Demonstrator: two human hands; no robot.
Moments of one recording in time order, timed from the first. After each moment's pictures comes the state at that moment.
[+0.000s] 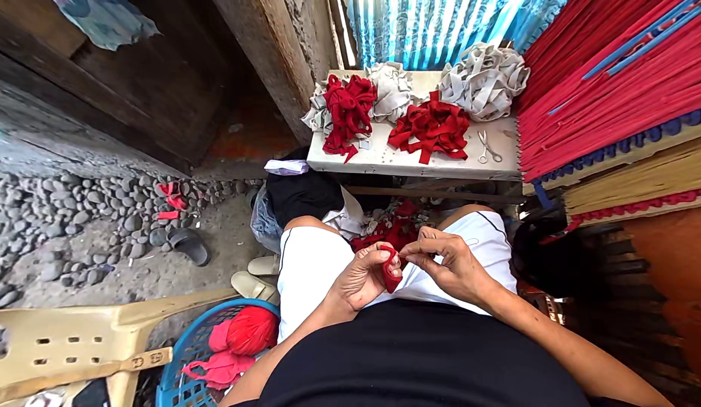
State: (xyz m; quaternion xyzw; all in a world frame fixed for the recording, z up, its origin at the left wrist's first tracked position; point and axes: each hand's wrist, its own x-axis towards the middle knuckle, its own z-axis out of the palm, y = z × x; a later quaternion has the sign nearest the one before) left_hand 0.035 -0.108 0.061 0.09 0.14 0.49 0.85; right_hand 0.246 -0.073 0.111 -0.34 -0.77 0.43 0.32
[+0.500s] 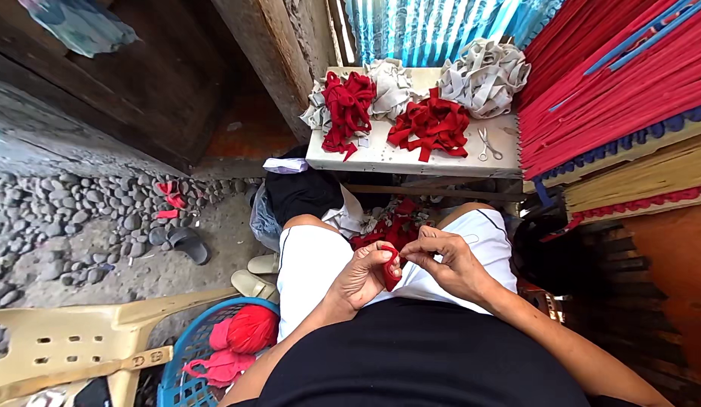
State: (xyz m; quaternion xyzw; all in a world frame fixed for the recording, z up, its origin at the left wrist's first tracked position) left_hand 0.036 -0.110 0.063 0.12 0.19 0.50 0.84; right_hand 0.247 -0.074 0.108 -0.34 -0.76 0.45 0.33
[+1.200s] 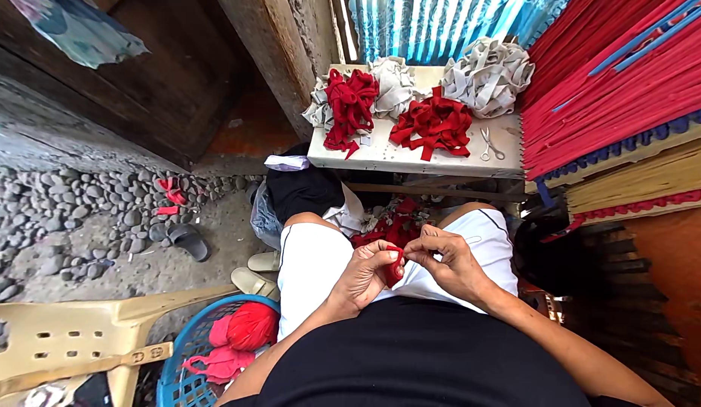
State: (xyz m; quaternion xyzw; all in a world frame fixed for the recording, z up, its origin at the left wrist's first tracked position) left_hand 0.043 -0.114 0.073 0.15 0.26 0.53 0.79; right_hand 0.242 -0.076 0.101 -0.35 -0.74 0.45 0.35
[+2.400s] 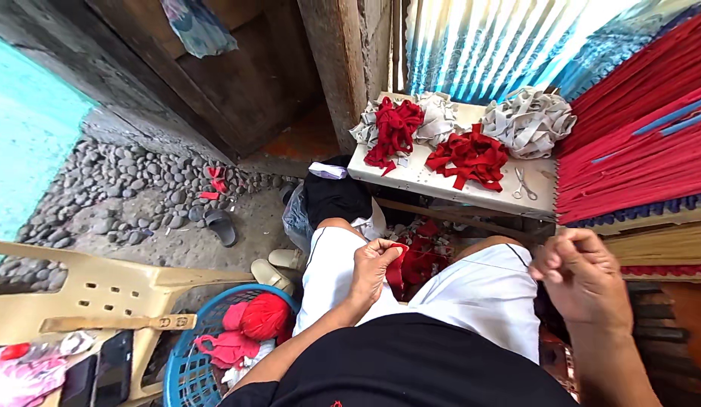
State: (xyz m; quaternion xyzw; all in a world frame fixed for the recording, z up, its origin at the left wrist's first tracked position) left_hand 0.027 -0.099 0.069 0.24 0.49 0.65 0.53; right_hand 0.334 -0.048 0.138 -0.31 -0.52 0.57 0.55
